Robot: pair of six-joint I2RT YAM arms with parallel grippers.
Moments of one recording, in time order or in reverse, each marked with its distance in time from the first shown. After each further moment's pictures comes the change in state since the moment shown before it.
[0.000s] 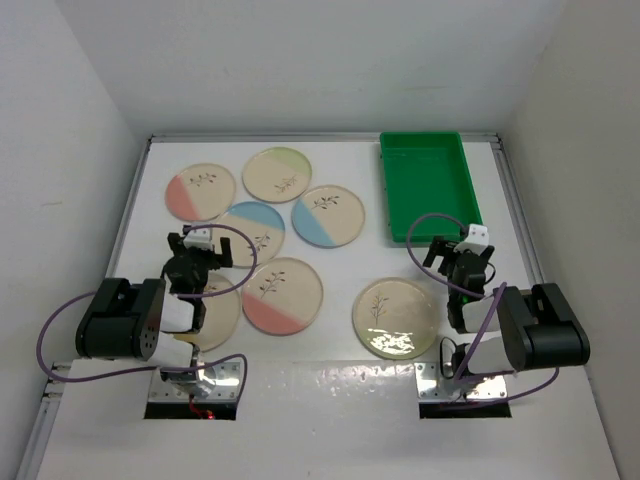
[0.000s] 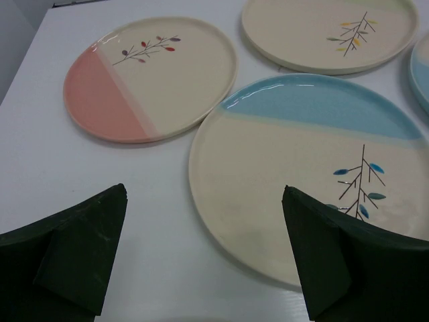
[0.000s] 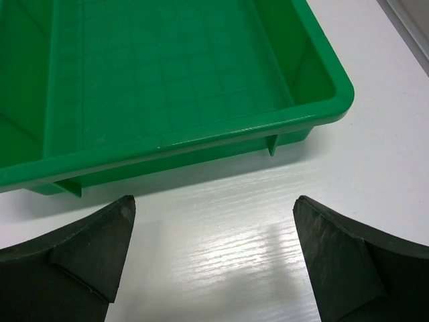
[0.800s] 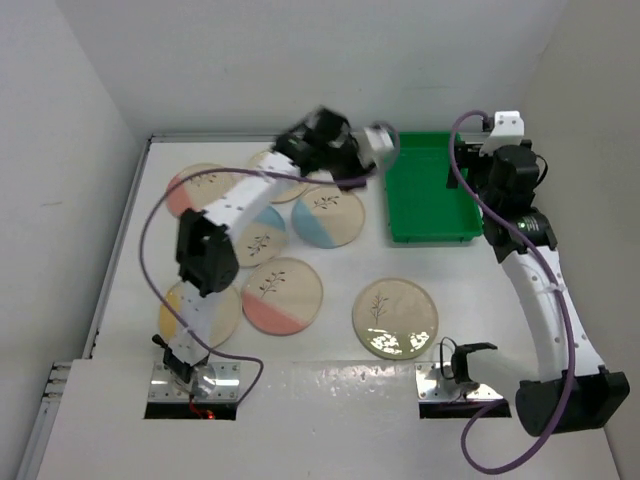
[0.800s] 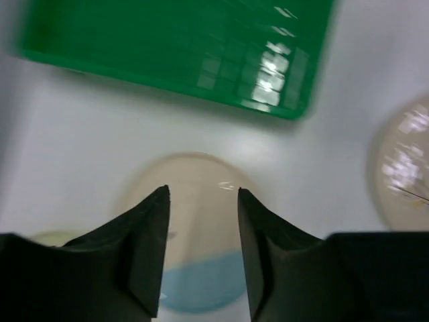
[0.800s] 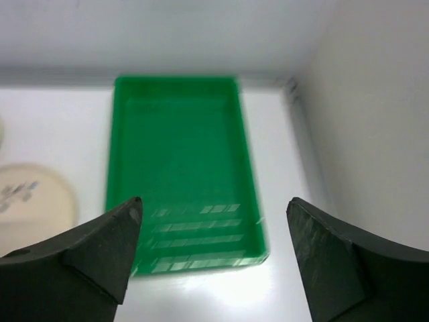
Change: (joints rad) left arm -0.581 0.627 2.041 -1.872 0.408 0.382; right arm 0.055 -0.325 1.057 -1.309 0.012 -0.234
